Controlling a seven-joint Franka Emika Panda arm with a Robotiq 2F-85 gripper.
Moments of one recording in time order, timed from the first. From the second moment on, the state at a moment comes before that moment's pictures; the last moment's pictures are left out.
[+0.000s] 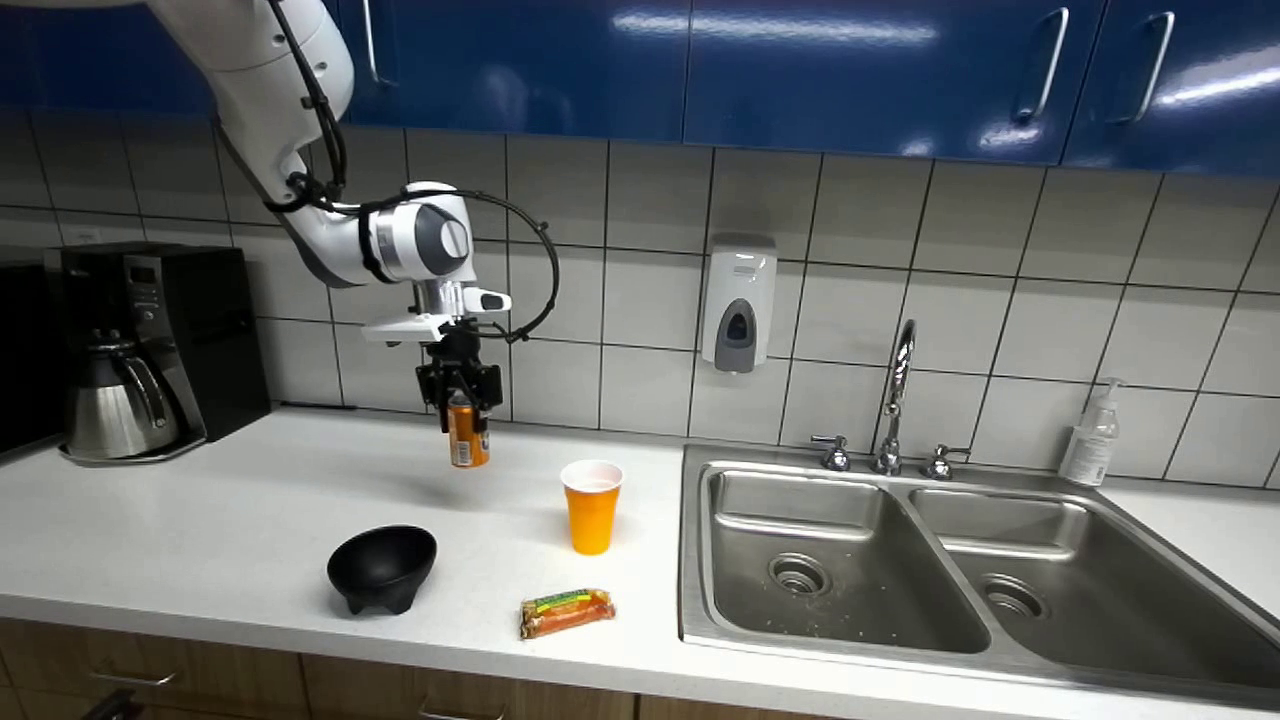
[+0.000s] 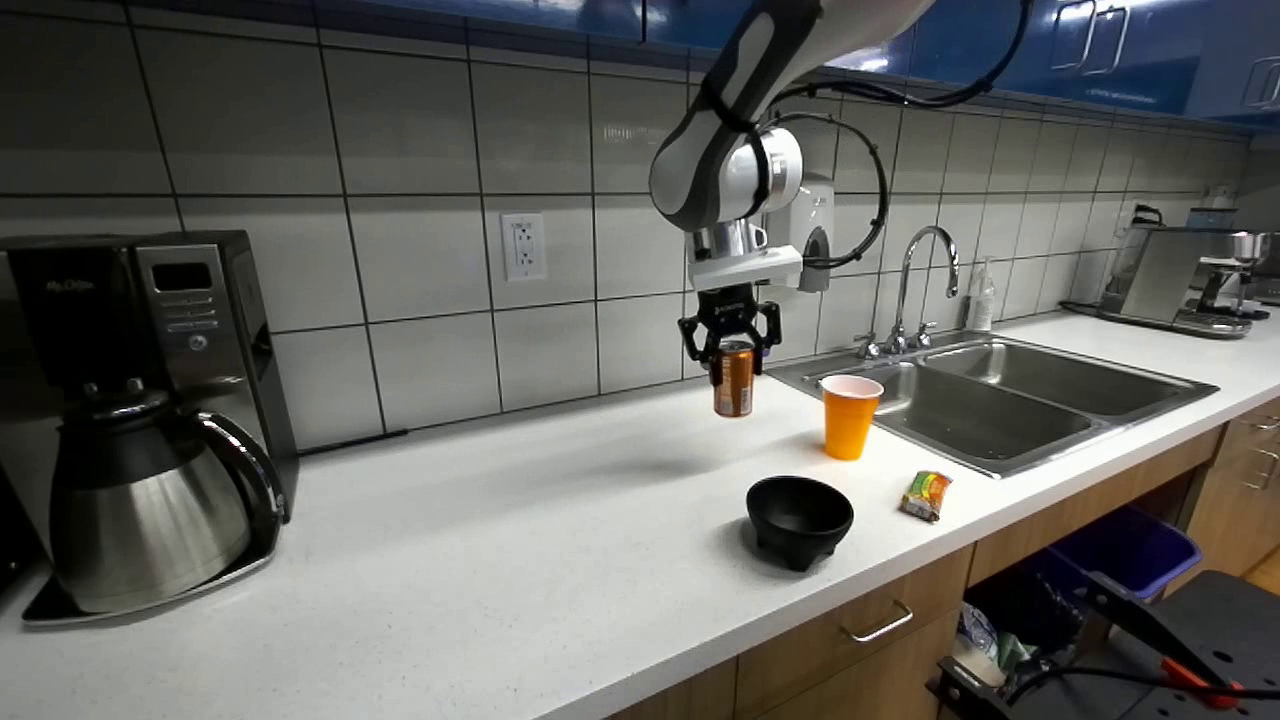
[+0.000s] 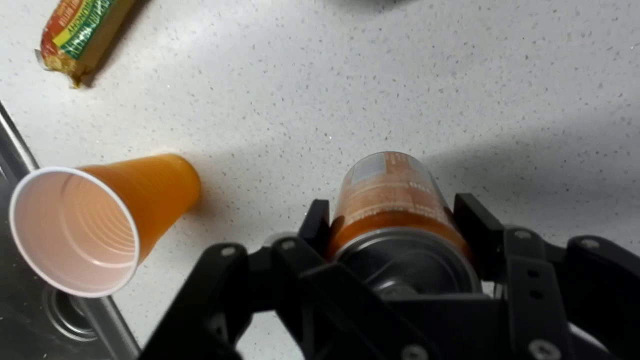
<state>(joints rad) 0.10 0.58 -0.13 -1.76 -0.10 2.23 0.34</state>
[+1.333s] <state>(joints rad) 0.11 0.21 -0.10 -2.21 -0.23 2.25 0.40</state>
